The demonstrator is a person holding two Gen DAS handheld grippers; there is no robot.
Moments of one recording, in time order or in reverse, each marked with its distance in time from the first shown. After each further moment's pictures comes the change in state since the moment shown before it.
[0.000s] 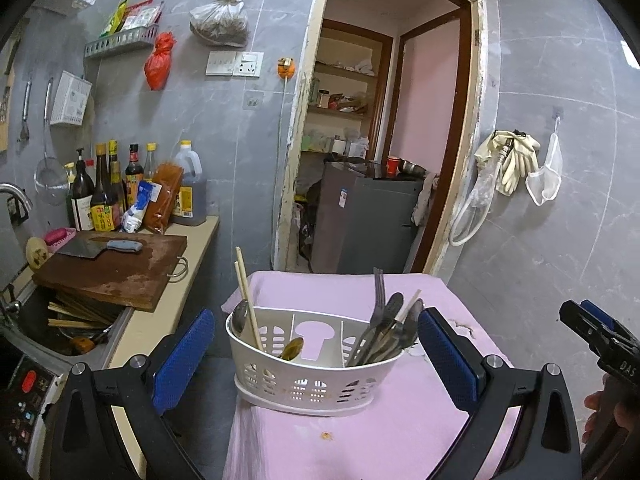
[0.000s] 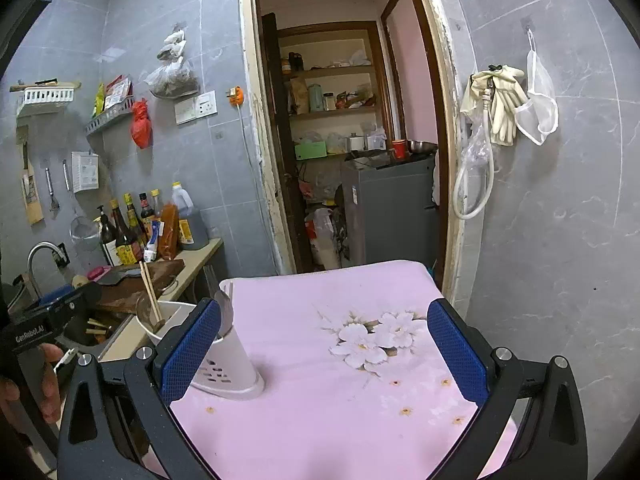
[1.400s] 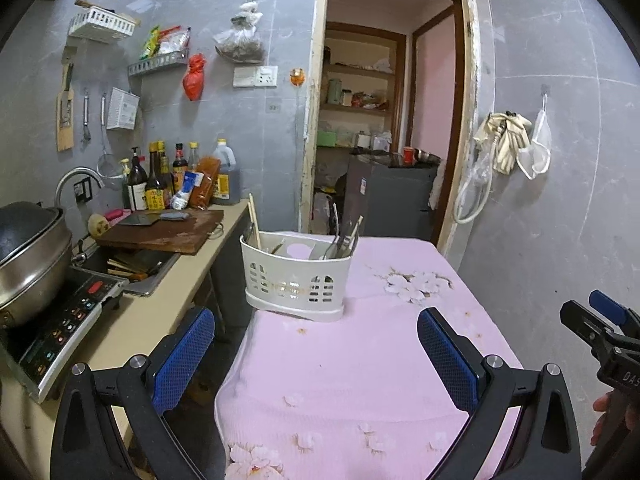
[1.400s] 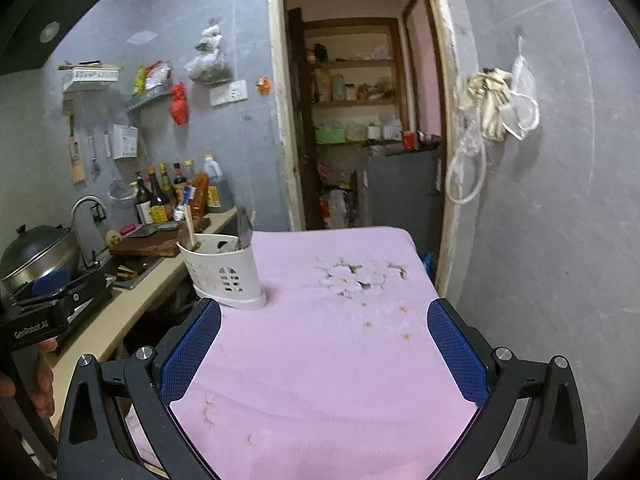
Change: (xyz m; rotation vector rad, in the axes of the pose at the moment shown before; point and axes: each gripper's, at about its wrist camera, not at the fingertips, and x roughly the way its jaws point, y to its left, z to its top) left arm -0.150 -0.091 -0.080 0.007 0.025 0.151; right arm -0.144 -0.054 -0.055 -0.053 0.052 0.045
